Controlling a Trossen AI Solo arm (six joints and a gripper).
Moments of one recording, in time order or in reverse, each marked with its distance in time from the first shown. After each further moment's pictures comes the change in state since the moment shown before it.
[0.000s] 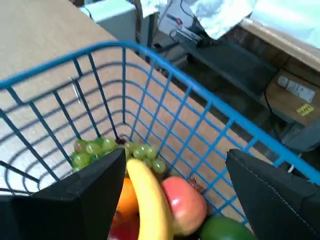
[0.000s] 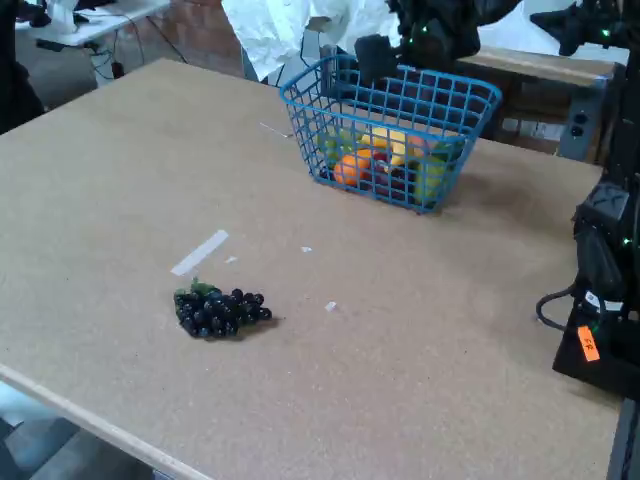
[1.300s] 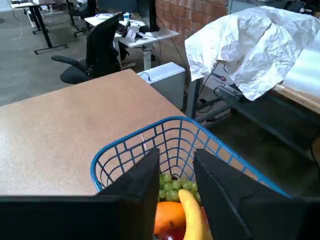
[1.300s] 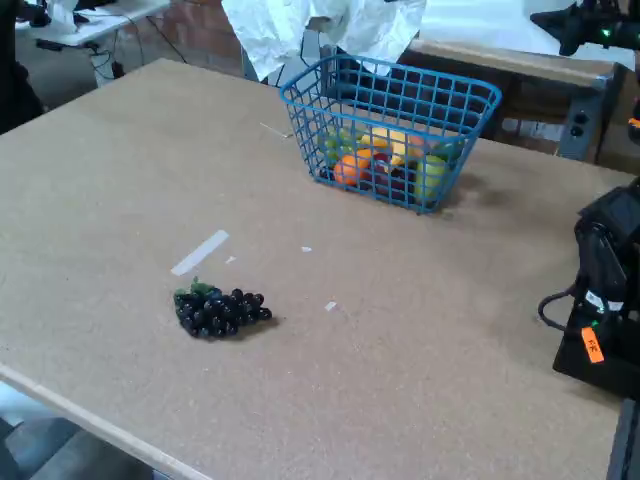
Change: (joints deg) arm 5.7 -25.4 0.0 -11.8 -6.6 0.4
